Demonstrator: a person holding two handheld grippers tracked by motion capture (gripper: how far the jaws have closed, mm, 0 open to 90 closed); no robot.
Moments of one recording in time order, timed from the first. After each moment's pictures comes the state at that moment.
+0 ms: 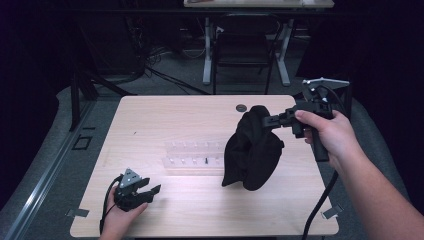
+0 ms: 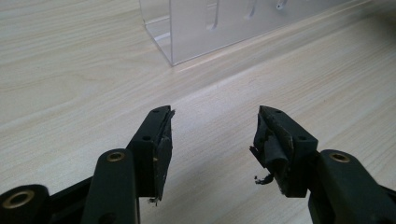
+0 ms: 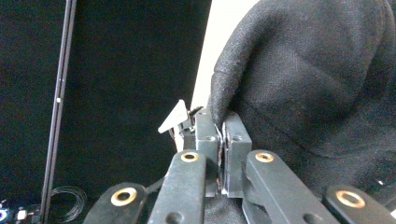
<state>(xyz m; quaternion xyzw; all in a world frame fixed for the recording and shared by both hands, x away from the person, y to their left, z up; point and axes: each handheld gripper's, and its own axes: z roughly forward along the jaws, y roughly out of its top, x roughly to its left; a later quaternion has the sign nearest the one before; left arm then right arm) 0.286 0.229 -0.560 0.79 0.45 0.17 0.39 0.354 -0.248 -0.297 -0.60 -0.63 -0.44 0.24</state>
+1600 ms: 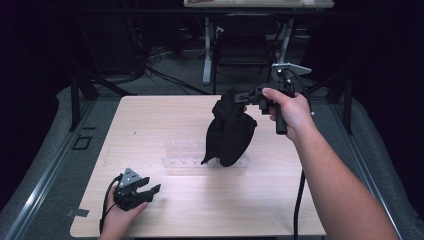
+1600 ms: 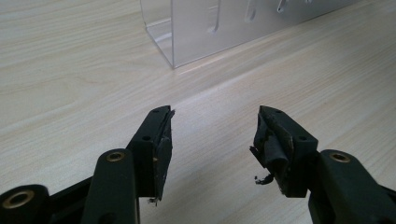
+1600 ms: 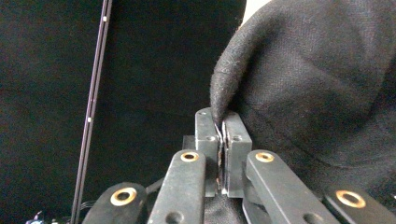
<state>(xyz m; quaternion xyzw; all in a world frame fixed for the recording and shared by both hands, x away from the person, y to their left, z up) 0.287 0.230 -0.558 0.79 0.45 0.17 0.39 0.429 -0.198 -0.315 -0.58 -0.60 -0.48 0.28</state>
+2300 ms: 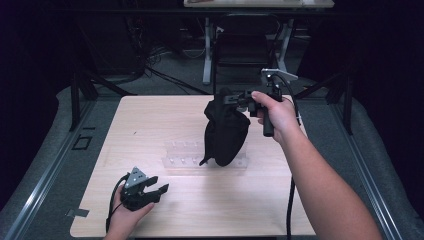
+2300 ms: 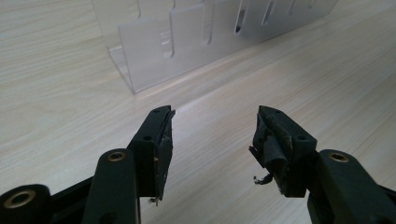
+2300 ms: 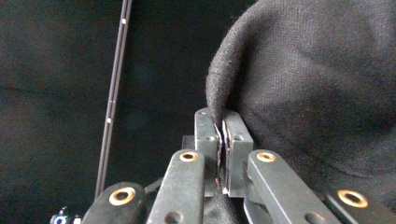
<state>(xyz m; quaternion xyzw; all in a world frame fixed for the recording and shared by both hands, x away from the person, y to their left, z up) 0.285 0.207 -0.543 0.79 0.42 0.15 0.43 0.438 -0.179 -0.339 -0.56 -0.58 -0.50 0.32</state>
